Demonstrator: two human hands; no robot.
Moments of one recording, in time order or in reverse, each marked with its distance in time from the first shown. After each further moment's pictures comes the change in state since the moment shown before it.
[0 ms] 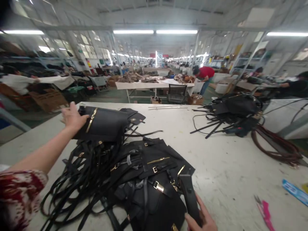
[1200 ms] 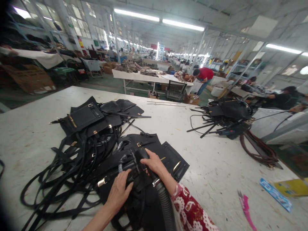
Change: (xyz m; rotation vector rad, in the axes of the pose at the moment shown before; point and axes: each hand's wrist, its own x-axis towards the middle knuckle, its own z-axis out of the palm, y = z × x) left_hand -0.355 -0.030 0.089 -0.209 -0.530 0.352; right_hand 0.097 -0.104 0.167 -0.144 -0.744 -0.179
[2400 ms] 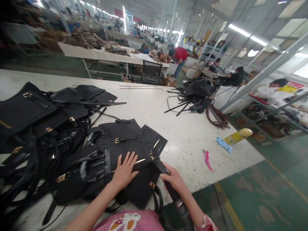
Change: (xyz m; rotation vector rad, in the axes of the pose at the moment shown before) left_hand 0.021 0.072 0.065 0.222 -0.340 0.379; right_hand -0.188 0.130 -0.052 0.336 0.382 0.240
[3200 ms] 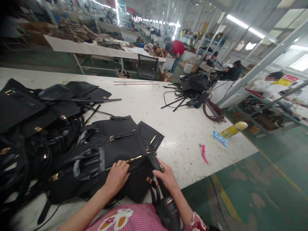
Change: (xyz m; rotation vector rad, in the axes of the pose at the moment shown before) left_hand -0.017 0.013 -0.032 -0.021 -0.083 0.035; right_hand -0.004 0.001 0.016 0.053 0.106 -0.025
